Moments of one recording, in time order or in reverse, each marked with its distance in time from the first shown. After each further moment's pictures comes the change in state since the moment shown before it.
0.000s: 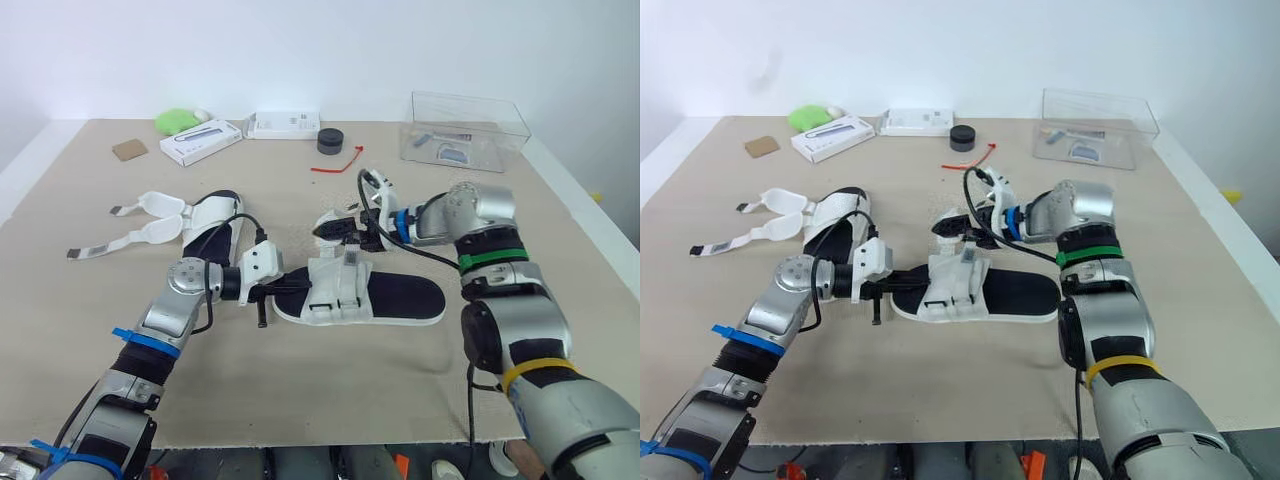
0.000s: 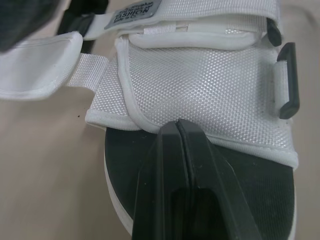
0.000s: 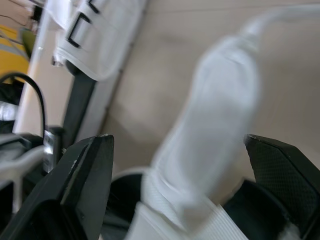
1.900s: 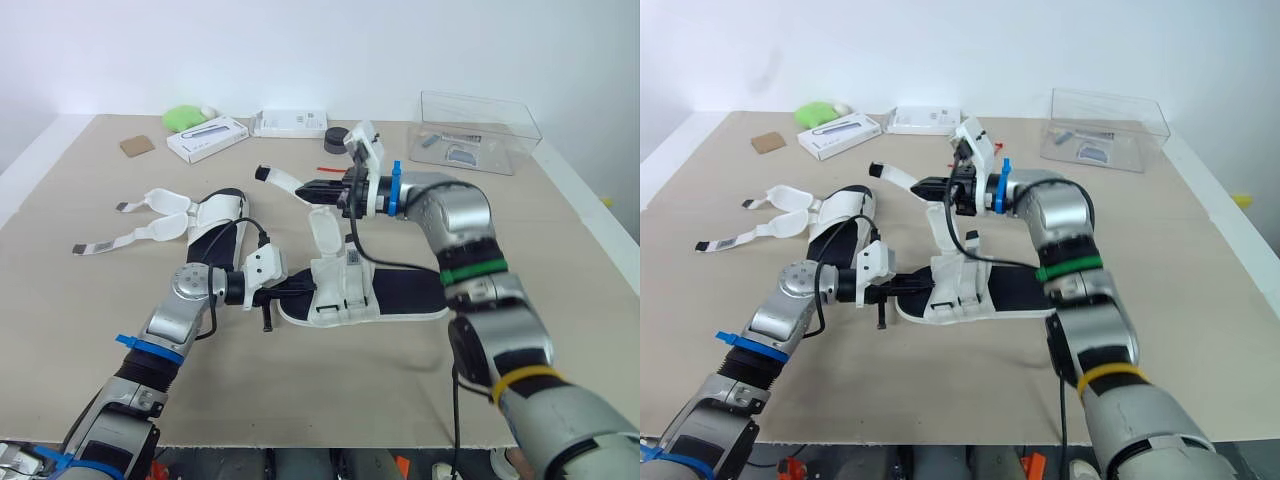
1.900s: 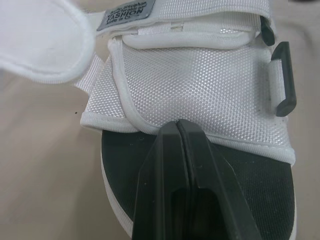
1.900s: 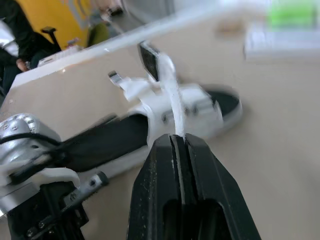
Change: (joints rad) left arm 0.028 -0.027 0.005 -0.040 -0.009 0.030 0.024; right arm 0.243 0.037 0.113 -0.458 -0.215 -0.835 0.388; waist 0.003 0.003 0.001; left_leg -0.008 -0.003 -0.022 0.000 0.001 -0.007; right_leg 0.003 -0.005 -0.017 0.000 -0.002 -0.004
